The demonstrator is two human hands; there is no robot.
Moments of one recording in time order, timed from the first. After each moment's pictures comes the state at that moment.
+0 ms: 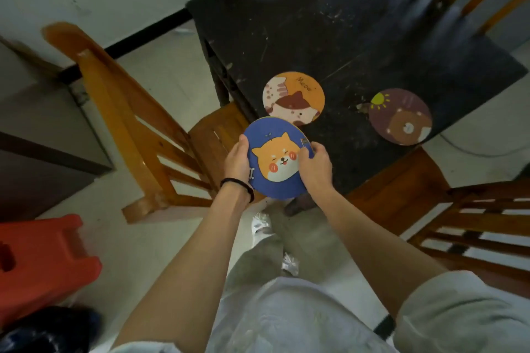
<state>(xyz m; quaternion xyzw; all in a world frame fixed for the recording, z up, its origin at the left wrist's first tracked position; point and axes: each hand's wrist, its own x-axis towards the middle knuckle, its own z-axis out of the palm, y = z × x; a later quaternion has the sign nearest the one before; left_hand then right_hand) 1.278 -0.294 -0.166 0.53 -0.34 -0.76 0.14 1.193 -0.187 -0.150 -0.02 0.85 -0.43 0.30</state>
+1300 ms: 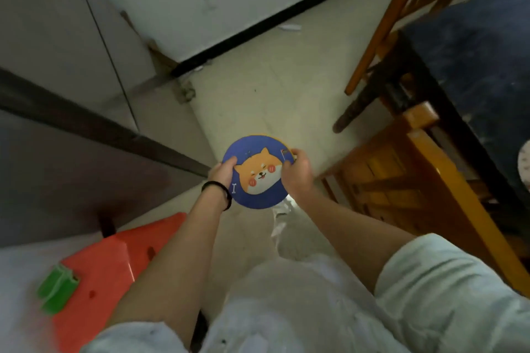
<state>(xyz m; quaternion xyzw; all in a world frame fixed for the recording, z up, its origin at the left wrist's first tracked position) 1.571 -0.764 -0.210 0.67 -0.33 -0.66 0.07 1.456 -0.662 -0.188 -0.07 0.82 -0.39 0.41</state>
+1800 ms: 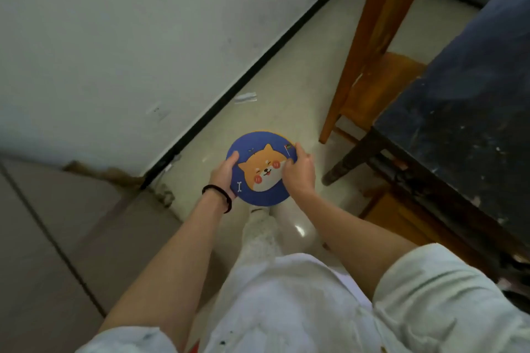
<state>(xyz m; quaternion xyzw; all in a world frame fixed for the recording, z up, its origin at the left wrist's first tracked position) 1.315 -1.000 -0.163 0.51 -0.42 -0.75 -0.01 1.241 -0.874 -0.143 0.03 0.85 -0.44 0.29</state>
